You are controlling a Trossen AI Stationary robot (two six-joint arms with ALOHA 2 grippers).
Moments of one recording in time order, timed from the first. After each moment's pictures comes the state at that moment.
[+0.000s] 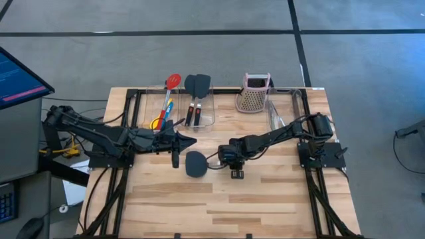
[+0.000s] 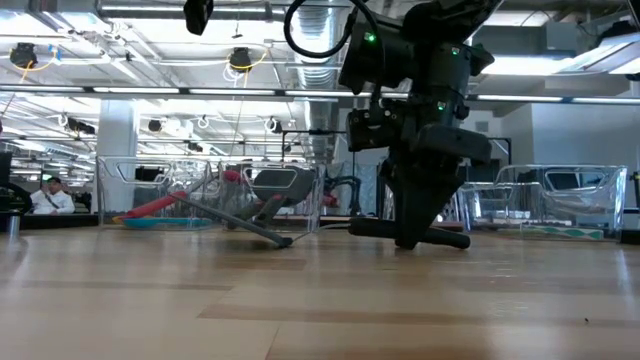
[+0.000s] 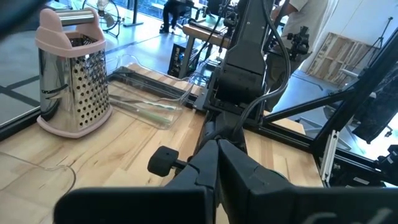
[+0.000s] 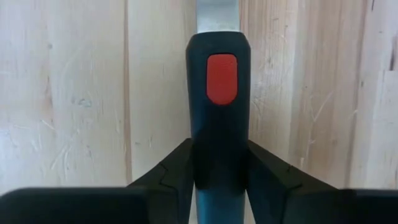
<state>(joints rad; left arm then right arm) -0.28 1.07 0.78 0.09 -0.49 -0.37 0.11 1.92 1.17 -0.57 0.00 0.09</state>
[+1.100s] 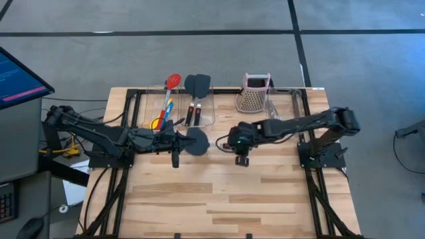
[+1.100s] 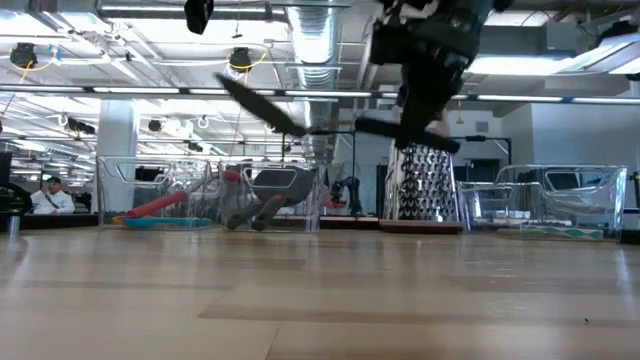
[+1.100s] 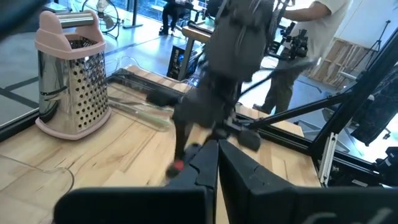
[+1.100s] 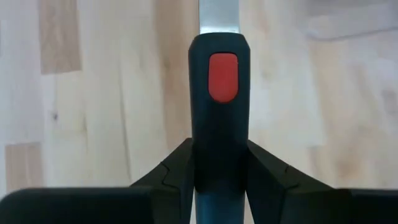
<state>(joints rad) -0.28 1.07 0.78 0.10 -0.49 -0.37 0.06 1.61 1.18 -0.68 0.07 0.15</state>
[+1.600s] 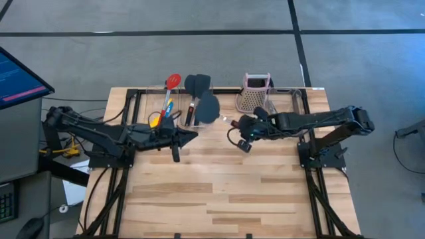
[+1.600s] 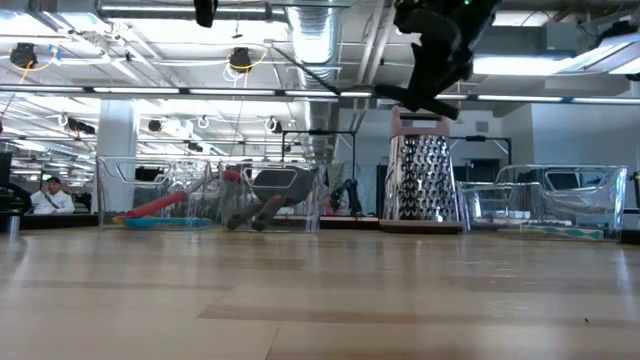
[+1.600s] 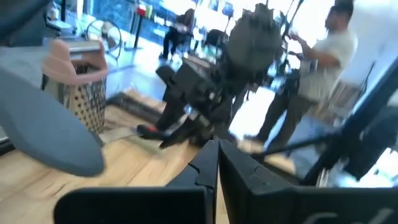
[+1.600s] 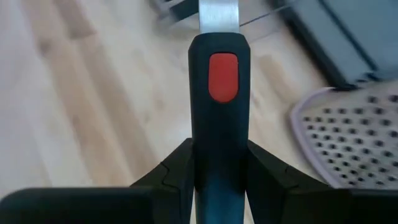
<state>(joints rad) -0.24 1.07 0.78 0.22 -0.49 -0.39 0.05 1.42 1.18 -0.78 0.43 0.34</state>
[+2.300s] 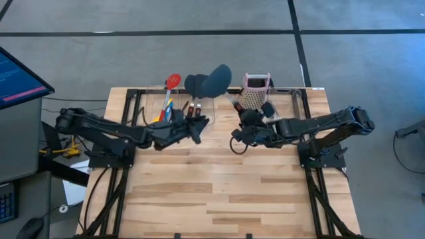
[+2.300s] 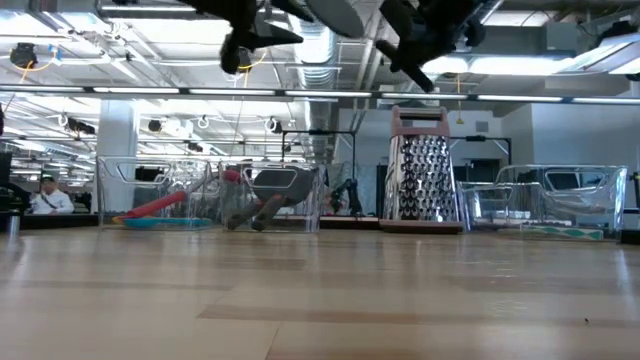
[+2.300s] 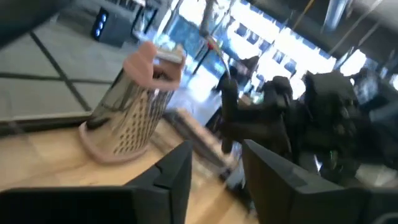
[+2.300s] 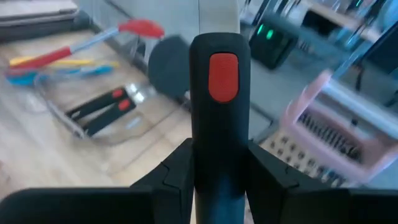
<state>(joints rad) -0.11 1.31 0.78 0.48 -0.69 -0.64 0.15 1.43 1.18 -0.61 1.00 0.47</state>
